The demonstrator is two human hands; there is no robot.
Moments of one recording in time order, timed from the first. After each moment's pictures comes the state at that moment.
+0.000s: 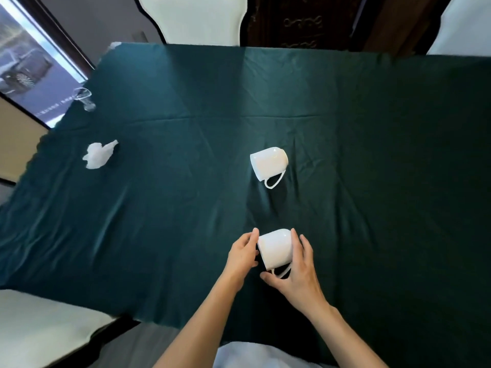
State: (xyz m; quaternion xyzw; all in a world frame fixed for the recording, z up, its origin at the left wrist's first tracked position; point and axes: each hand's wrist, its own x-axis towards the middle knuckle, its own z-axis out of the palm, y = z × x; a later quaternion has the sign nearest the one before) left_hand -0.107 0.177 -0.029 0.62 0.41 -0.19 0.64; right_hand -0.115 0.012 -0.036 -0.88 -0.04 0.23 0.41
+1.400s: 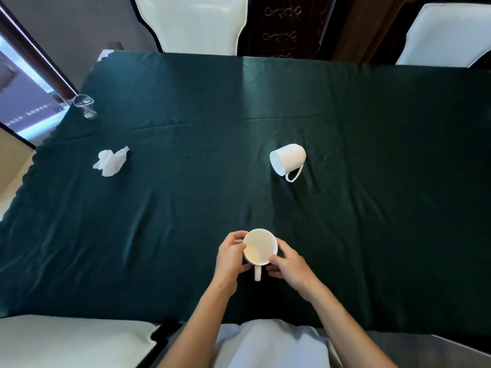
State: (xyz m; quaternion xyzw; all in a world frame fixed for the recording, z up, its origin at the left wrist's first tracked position) left_hand -0.174 0.302 0.001 0.58 0.38 -0.15 0.71; right_hand -0.155 0.134 -0.012 -0.75 0.12 0.37 0.54
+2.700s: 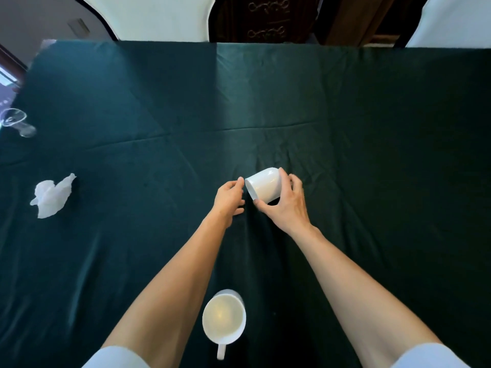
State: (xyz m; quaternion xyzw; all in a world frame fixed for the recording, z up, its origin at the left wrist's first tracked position) left_hand 0.108 0.276 -0.029 0.65 0.37 -0.21 0.63; right_hand 0.100 0.114 -0.026 -0.92 0.04 0.13 0.36
